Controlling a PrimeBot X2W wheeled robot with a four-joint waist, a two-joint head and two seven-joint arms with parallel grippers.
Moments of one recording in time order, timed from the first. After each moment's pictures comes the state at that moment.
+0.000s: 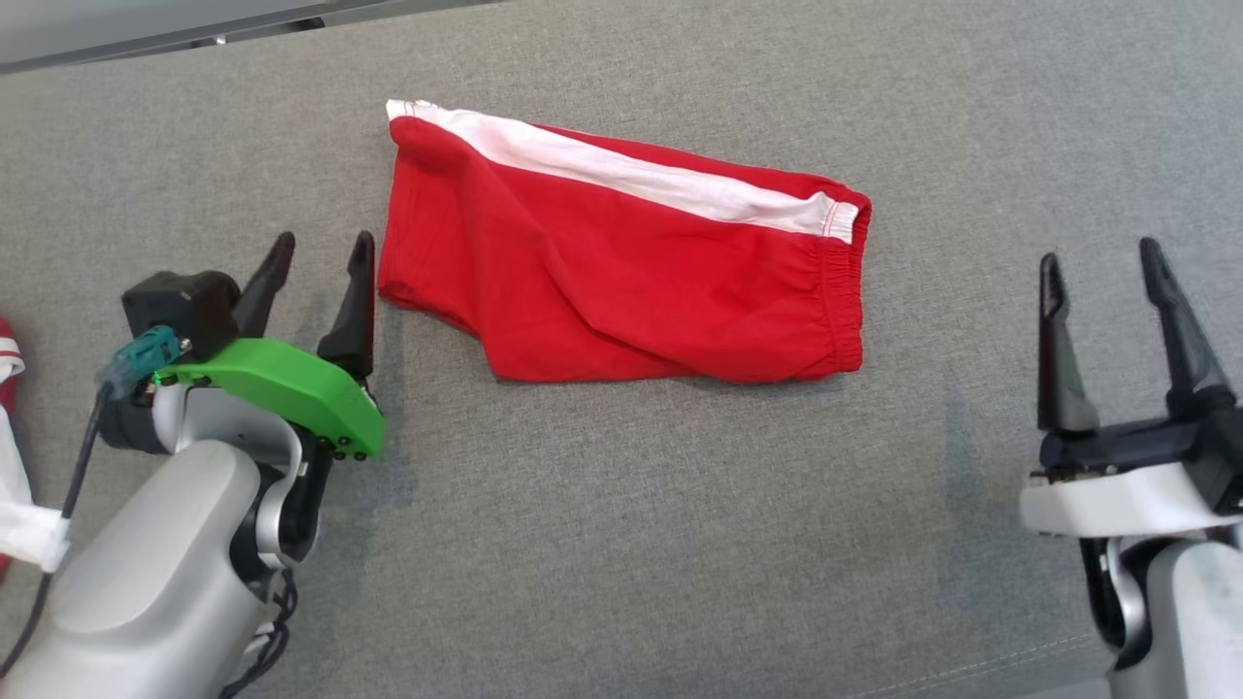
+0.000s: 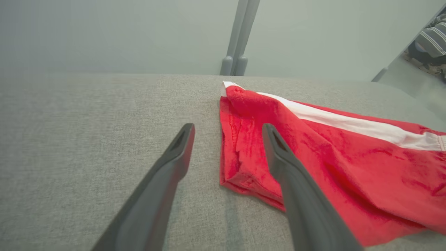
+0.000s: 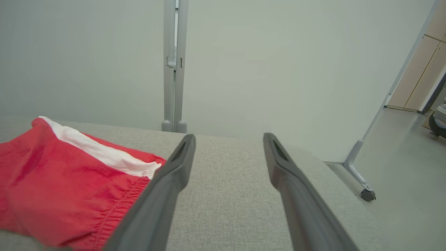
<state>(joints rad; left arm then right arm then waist) -0.61 0.50 -0.72 0.26 -0.93 0.22 -0.16 -0.13 -0.10 -0.10 -0.11 -0.01 0.13 -0.26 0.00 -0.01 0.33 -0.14</state>
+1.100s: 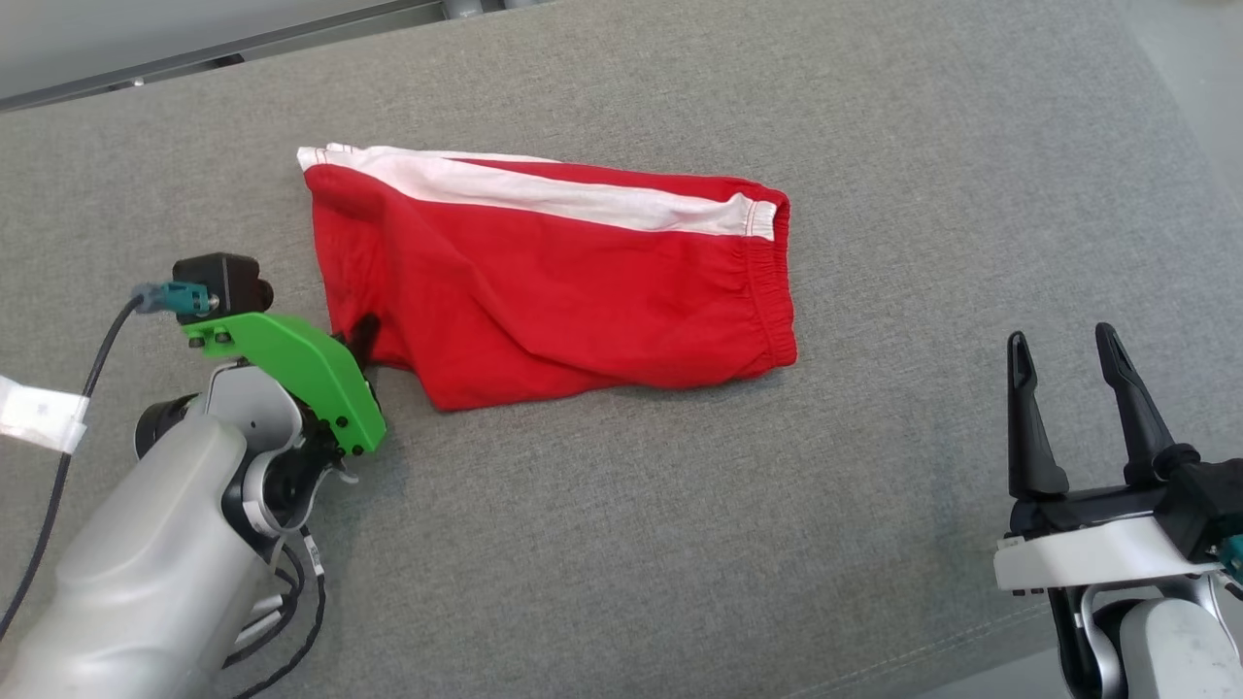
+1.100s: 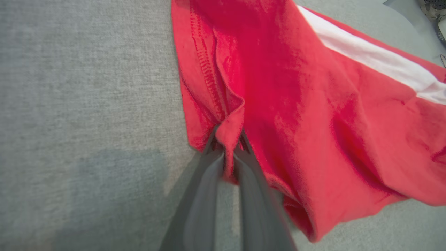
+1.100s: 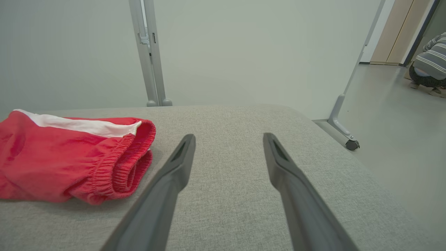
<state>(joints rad) -0.72 0.42 -0.75 0.57 -1.15 0.11 0.23 -0.04 -0.05 -0.09 -0.06 0.06 0.13 -0.26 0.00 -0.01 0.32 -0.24</state>
